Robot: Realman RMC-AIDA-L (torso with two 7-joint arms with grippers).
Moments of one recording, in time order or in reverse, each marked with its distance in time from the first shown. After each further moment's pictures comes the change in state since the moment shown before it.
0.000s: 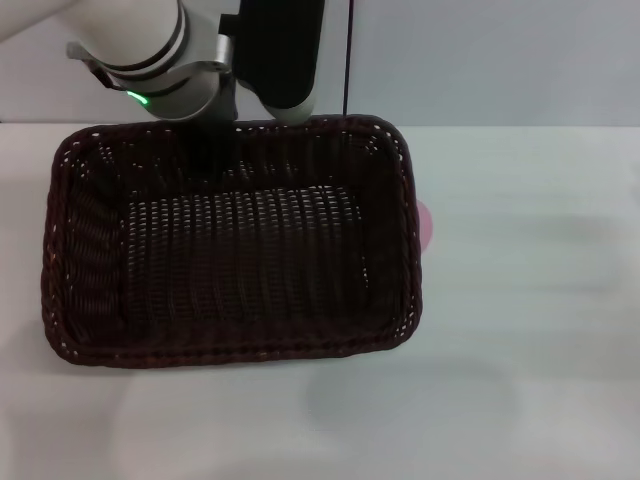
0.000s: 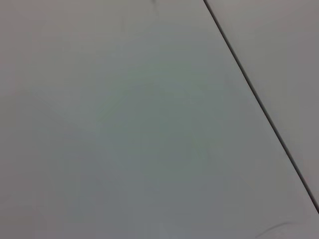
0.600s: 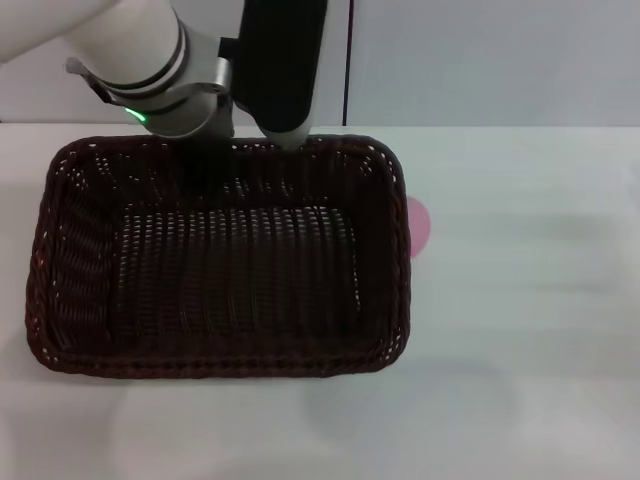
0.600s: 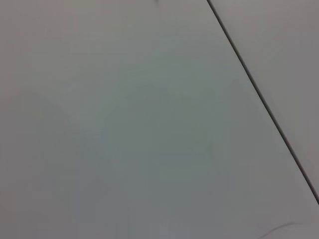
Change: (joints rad) left arm 0.015 -0.003 0.031 -0.003 0.003 0.010 0.013; right arm 0.003 0.000 -0.001 0.004 -0.001 0.000 -0.001
